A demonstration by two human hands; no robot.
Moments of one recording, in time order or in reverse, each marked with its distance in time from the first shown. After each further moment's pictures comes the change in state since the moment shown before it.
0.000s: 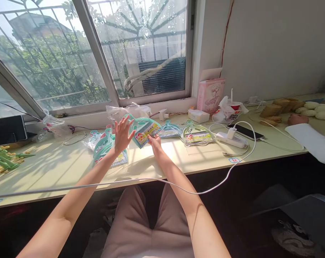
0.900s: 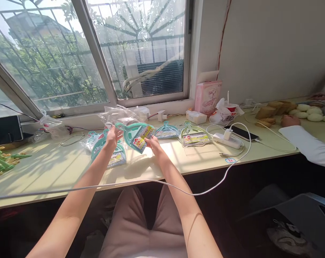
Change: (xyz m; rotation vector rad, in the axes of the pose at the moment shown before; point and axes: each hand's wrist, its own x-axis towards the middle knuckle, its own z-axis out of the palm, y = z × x) left_hand 0.014 -0.058 -0.004 -0.936 0.373 -0.637; right_hand -0.029 -0.024 -0.006 0.075 -0.078 0.081
